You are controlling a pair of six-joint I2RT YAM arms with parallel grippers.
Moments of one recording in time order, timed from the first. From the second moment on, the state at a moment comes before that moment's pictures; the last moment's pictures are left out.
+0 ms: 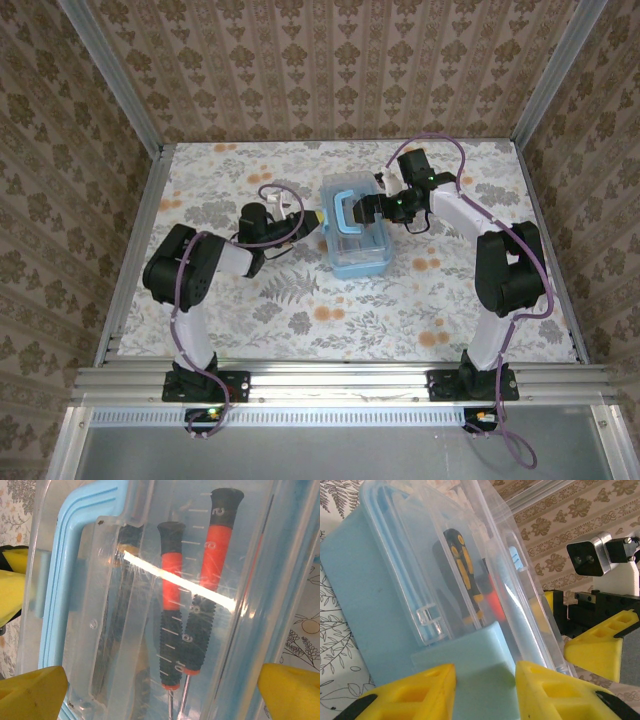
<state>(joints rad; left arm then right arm) -0.43 1.91 0.75 0.98 0.70 -0.93 0.26 1.83 1.40 -0.64 -0.51 0.16</state>
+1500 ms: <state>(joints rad) -0.43 1.87 0.83 0.71 0.71 -0.77 0.25 1.83 1.40 -0.64 -0.52 0.16</state>
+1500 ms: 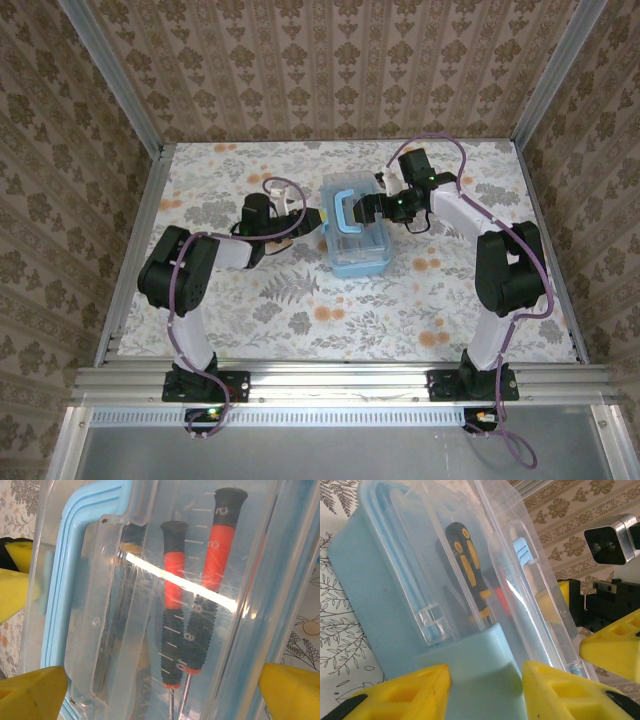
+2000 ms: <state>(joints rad) -0.43 1.85 0.87 0.58 0.72 -0.68 0.25 1.83 1.39 -0.63 -0.52 0.16</state>
